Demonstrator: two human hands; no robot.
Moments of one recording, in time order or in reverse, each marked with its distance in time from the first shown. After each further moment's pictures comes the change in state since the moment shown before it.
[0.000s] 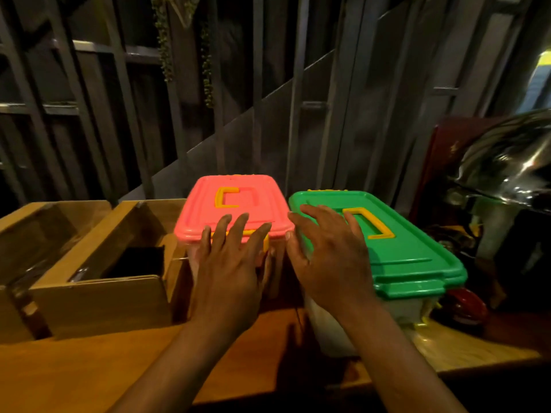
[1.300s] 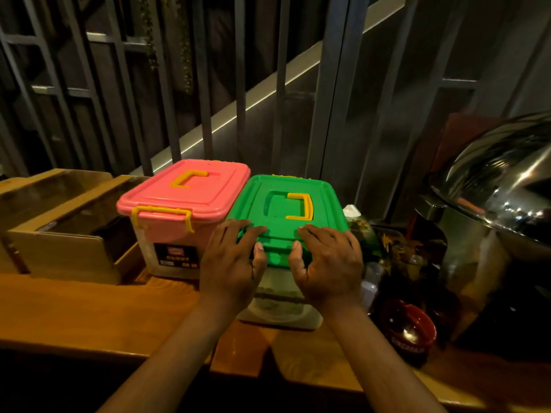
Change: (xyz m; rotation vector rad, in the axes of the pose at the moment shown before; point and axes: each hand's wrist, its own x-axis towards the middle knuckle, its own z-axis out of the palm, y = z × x) left_hand 0.019 0.156 0.097 0.007 0.215 -0.132; right_hand -0.030 0.199 -0.008 0.126 -0.014 -0.060
